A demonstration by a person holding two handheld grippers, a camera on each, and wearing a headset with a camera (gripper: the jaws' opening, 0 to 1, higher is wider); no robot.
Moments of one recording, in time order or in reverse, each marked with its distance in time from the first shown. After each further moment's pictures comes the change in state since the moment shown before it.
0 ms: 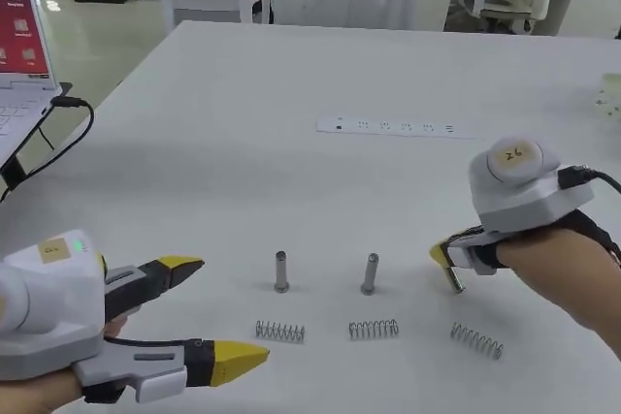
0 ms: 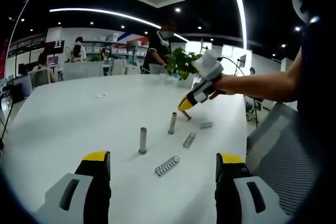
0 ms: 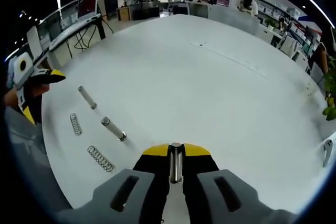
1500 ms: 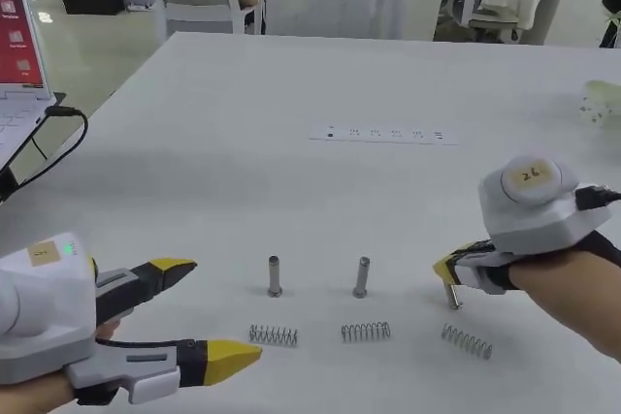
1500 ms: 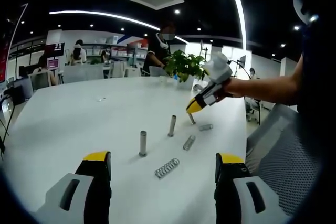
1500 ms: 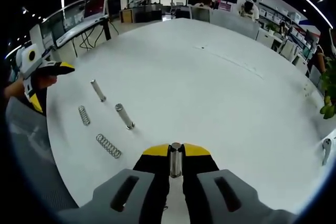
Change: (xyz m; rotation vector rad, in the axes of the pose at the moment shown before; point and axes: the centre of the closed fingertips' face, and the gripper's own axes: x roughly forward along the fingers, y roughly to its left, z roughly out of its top) left arm -0.002 -0.001 0.005 0.011 -0.017 0.005; right arm -0.019 0.003 -0.013 -0.022 -0.034 0.006
